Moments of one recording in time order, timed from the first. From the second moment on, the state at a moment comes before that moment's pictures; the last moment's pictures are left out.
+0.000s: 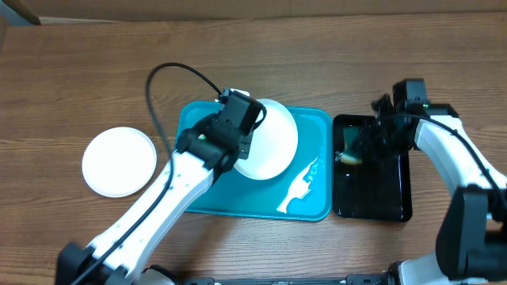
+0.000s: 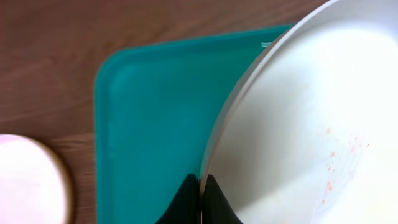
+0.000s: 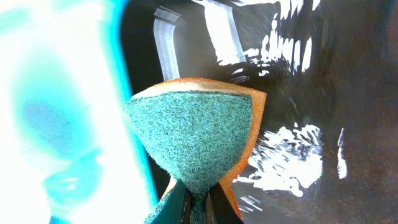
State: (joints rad) left arm -0.55 1.51 1.18 -0.77 -0.33 -0.28; right arm 0.00 1.68 1.13 -0.83 -0.41 0.23
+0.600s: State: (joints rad) left arm -0.55 1.75 1.18 -0.71 -0.15 -0.34; right arm 0.43 1.72 1.16 -0.67 -0.43 0.27
